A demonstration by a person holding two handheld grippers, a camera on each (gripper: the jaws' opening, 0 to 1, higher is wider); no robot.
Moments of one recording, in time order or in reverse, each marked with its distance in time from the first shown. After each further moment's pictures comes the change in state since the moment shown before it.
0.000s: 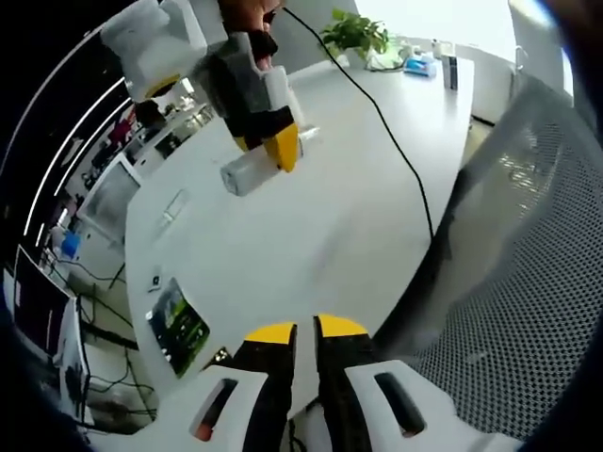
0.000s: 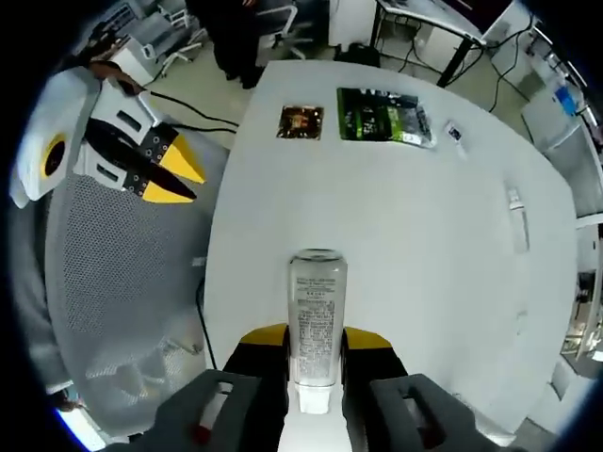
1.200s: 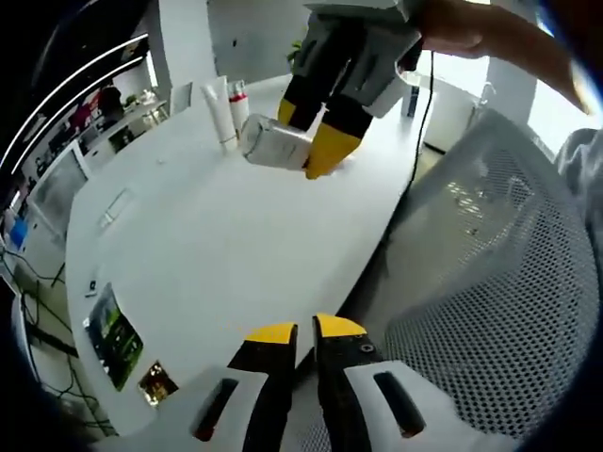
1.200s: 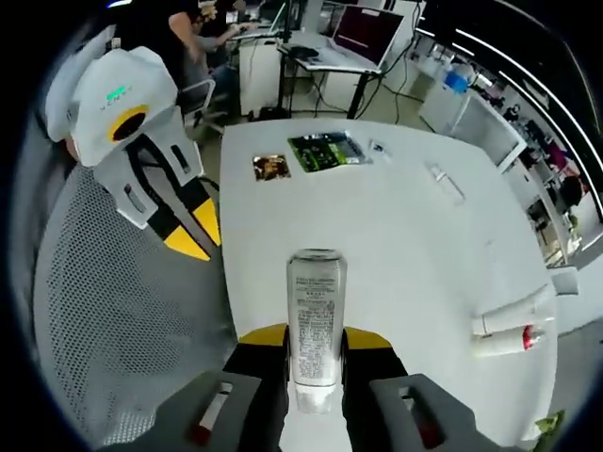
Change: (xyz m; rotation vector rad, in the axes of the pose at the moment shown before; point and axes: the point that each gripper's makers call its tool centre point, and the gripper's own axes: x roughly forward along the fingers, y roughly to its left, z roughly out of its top) left arm 0.002 -0.054 0.014 -0.072 -0.052 -0.327; right arm -0.017 0.080 -0.039 0.372 -0.337 -0.301
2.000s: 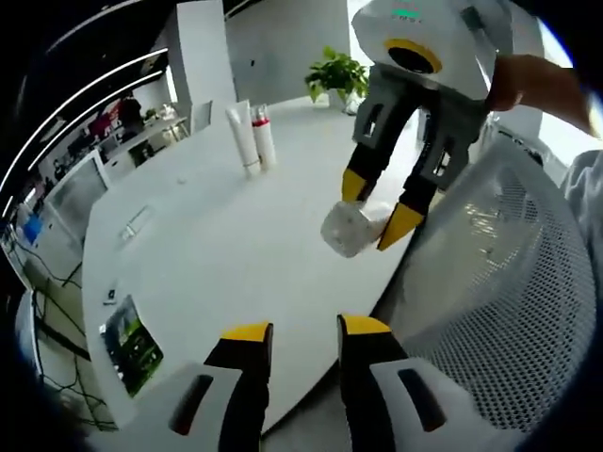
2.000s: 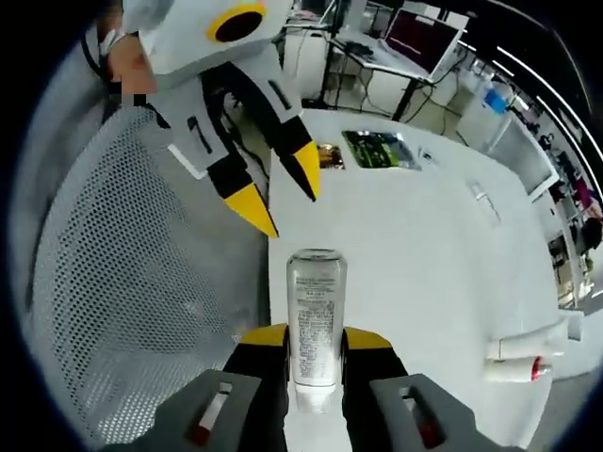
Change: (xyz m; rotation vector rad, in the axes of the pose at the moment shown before) left arm -0.017 0.020 0.026 0.003 -0.145 0.121; right arm 0.008 0.044 0.004 -0.266 0.030 0.129
